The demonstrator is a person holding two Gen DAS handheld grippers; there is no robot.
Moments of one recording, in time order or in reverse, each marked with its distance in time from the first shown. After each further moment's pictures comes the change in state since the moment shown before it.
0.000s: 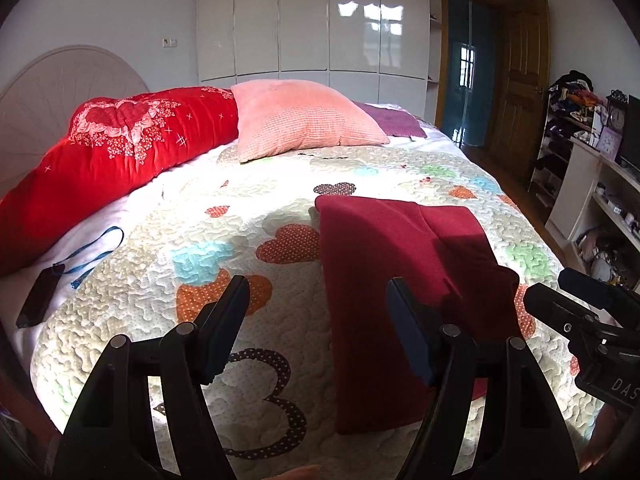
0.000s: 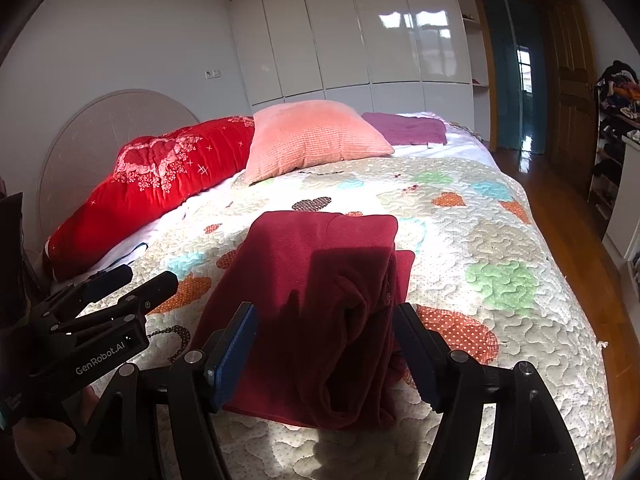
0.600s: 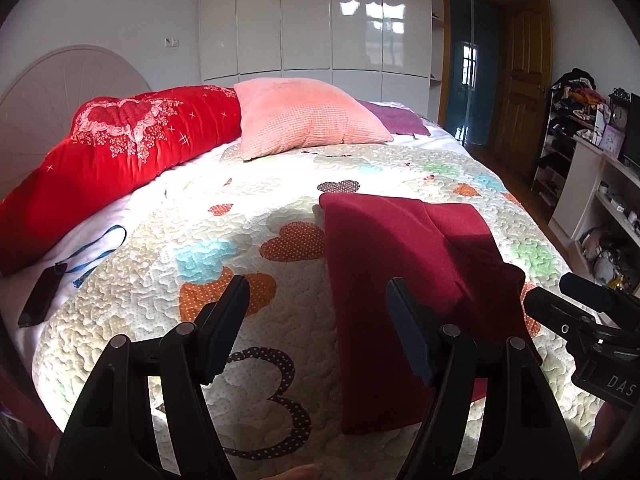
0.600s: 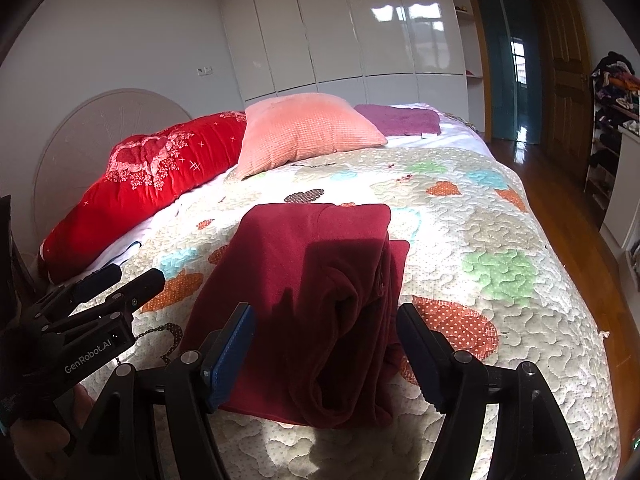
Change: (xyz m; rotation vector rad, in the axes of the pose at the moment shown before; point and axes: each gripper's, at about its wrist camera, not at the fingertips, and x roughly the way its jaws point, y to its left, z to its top) left arm 0.002 0.000 -0.002 0.001 0.004 0.010; right arm 0.009 -0.006 -0.002 0.020 0.029 -0.009
